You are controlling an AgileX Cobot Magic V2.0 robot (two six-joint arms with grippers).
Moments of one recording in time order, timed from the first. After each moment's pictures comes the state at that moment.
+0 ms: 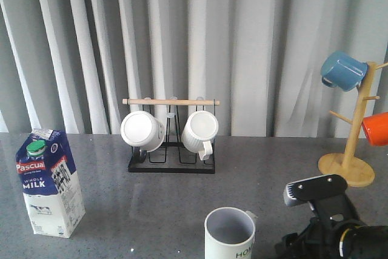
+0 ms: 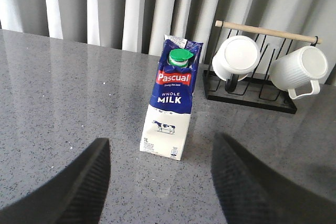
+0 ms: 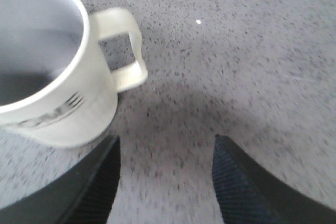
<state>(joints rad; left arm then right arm) -0.03 0.46 -0.71 0.14 0.59 -0.32 0.35 1.35 -0.83 -0.07 0.38 0.16</state>
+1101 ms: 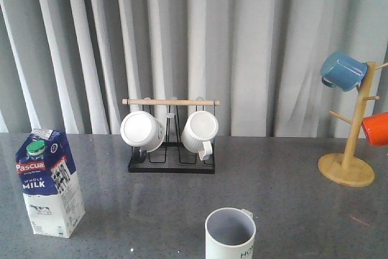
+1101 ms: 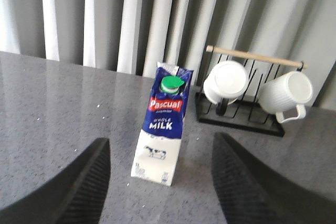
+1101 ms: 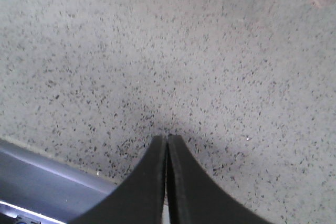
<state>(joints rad) -0.03 0.47 -0.78 0.12 0.57 -0.32 0.35 0.55 -0.40 -0.22 0.73 0.14</state>
